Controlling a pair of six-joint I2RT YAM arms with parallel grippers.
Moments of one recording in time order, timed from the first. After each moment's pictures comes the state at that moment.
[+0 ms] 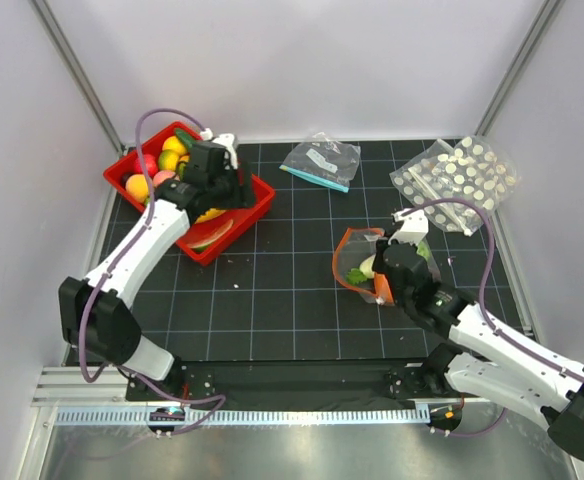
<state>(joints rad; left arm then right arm) -0.36 1.52 1.40 -0.60 -0.01 -0.30 0.75 0.84 0.58 -0.13 0.68 0.40</state>
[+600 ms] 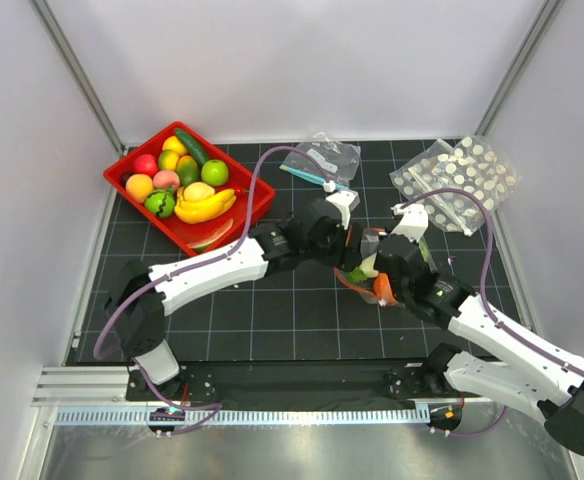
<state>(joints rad) -0.99 1.67 1.40 -0.35 -0.03 -0.47 0.75 0.88 0.70 -0.35 0.70 0.47</state>
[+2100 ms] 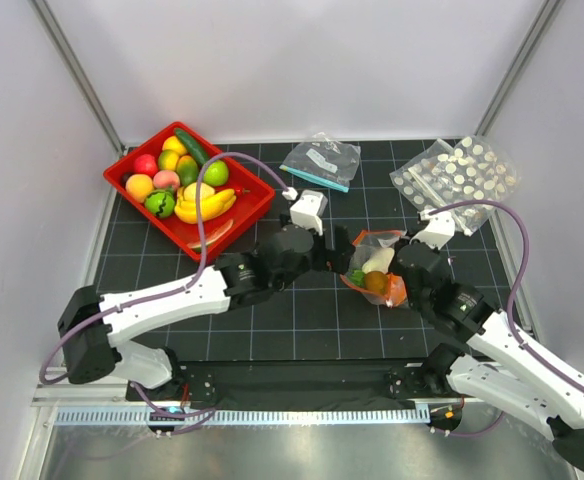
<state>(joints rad) -1.12 1.41 1.13 -0.06 -0.40 -0.52 0.75 0.72 0.70 -0.44 0.76 0.53</state>
